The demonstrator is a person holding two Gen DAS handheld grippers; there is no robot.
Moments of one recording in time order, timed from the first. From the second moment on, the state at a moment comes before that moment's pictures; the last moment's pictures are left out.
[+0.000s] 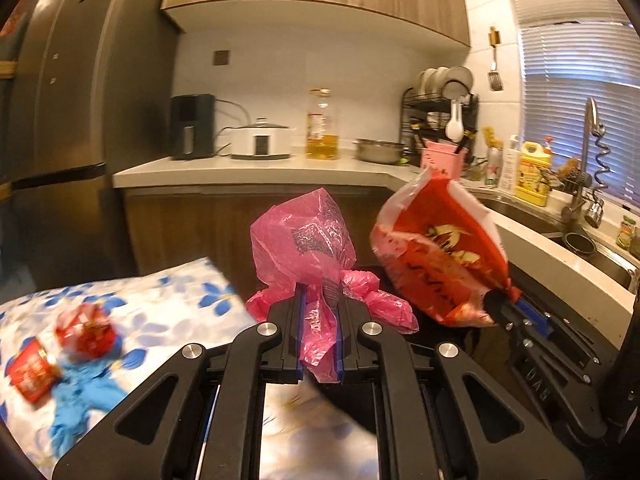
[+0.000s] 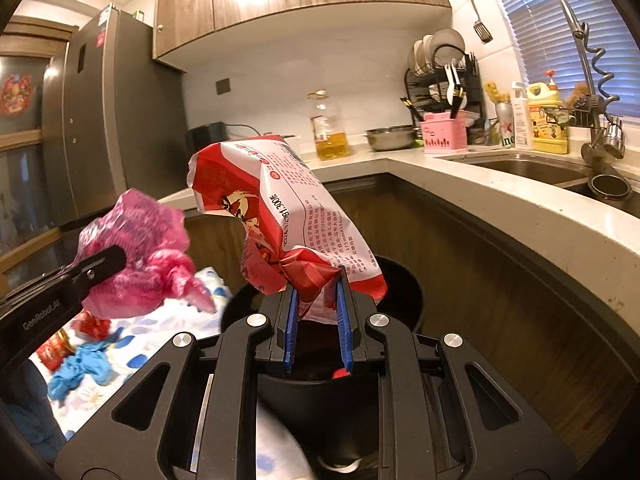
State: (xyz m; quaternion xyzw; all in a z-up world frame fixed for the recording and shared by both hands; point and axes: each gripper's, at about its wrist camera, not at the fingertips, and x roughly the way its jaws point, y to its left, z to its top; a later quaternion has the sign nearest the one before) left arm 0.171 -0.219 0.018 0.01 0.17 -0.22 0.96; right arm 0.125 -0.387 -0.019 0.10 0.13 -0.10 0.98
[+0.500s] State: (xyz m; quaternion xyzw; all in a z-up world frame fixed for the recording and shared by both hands) left arm 0.200 -0.268 -0.012 0.03 0.20 -0.27 0.94; right arm 0.147 -0.415 -0.030 0.10 0.15 -0.12 0.98
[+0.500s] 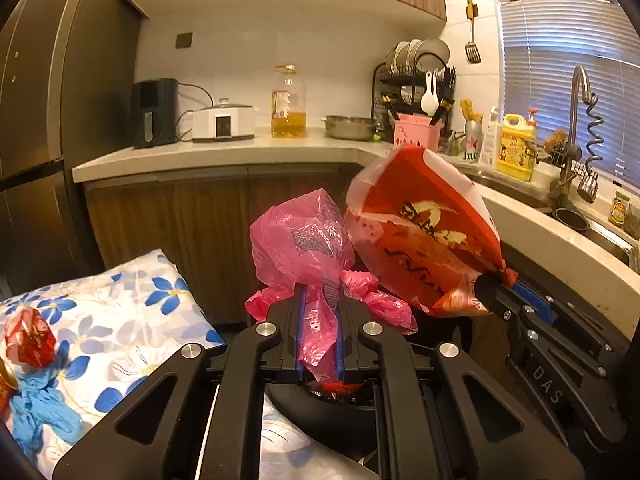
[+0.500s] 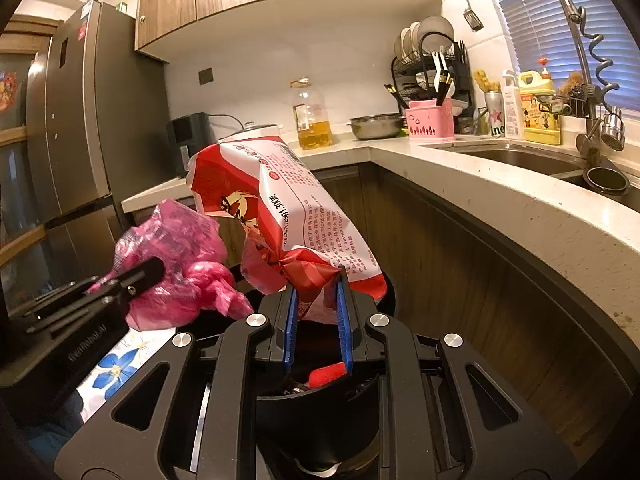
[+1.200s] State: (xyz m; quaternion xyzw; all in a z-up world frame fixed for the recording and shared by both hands) left arm 0.210 -0.276 -0.030 0.04 0.23 -0.26 0.94; right arm 0.163 -0.425 -0.042 0.10 0.17 -0.12 0.97
